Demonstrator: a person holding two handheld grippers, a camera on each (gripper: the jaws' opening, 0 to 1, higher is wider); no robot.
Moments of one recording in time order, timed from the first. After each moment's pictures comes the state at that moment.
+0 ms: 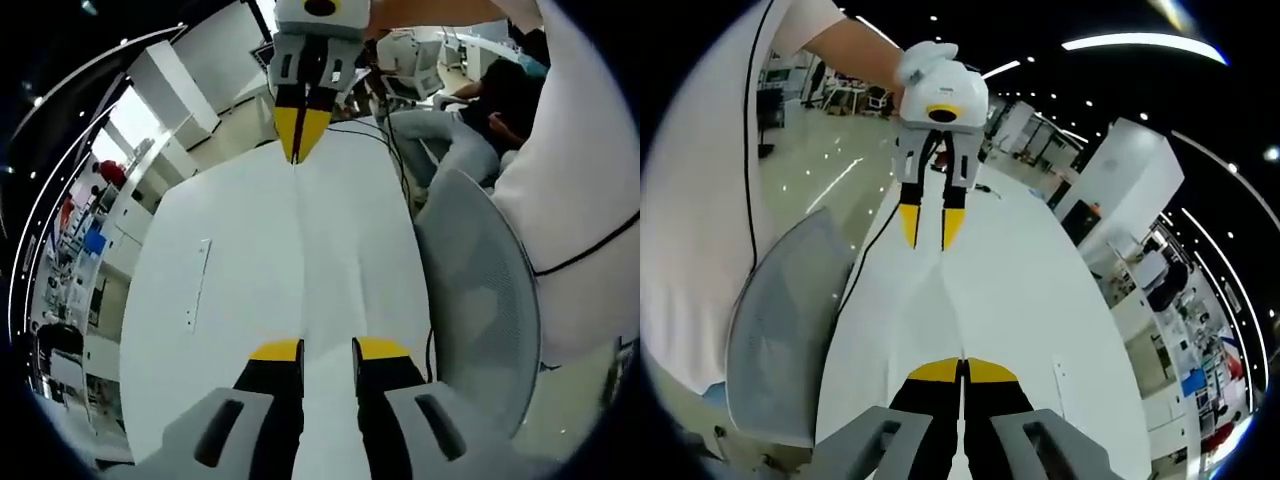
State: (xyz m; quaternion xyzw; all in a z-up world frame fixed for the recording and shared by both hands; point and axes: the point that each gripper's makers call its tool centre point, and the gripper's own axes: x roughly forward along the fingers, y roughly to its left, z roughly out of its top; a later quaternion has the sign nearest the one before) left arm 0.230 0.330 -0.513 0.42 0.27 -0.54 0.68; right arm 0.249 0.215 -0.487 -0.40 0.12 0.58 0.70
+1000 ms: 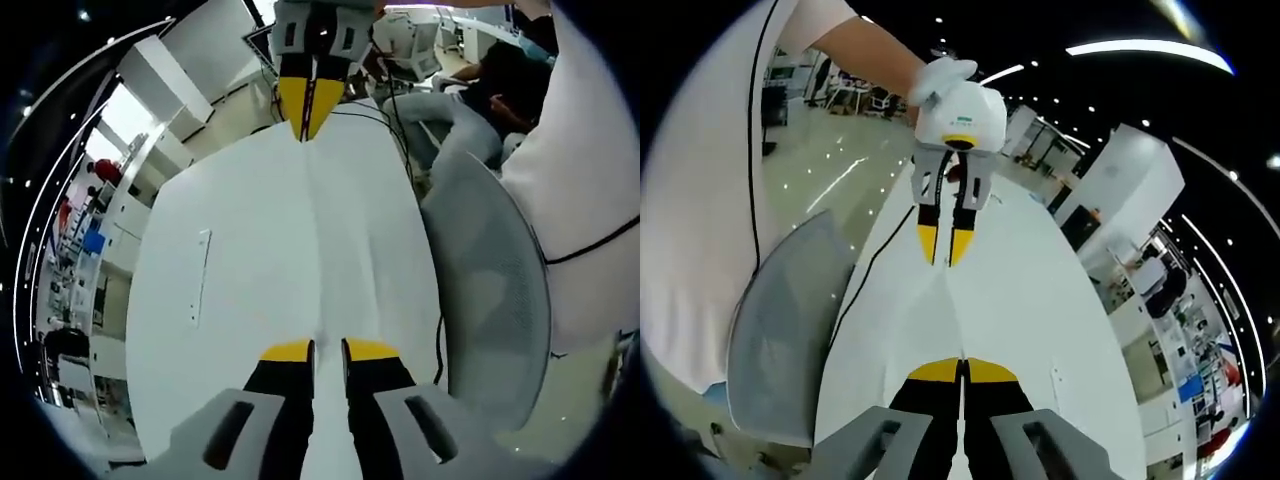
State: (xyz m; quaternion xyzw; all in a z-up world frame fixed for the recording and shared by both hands) left arm 0.245 0.331 -0.523 0.45 0.29 -0.52 0.66; right arm 0.246 0.216 -0.479 -0.40 0.11 0.58 0.70
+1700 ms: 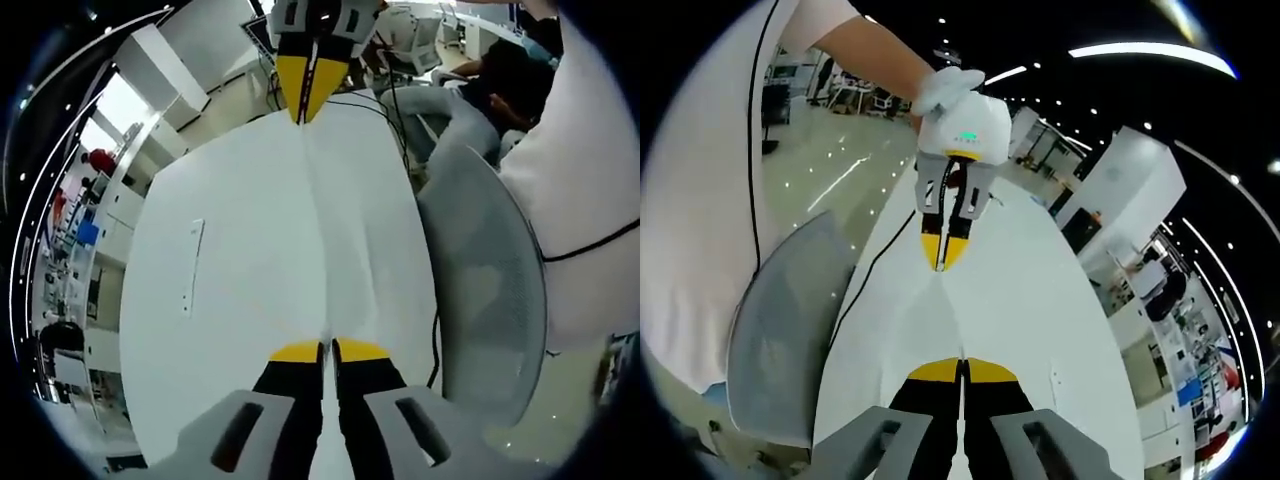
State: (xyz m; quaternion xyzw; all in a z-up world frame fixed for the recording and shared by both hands) left arm 0.248 0.337 -0.532 0.45 0.32 -0.52 0.65; right arm 0.244 0.220 -0.477 -0.41 0.11 0.58 0.69
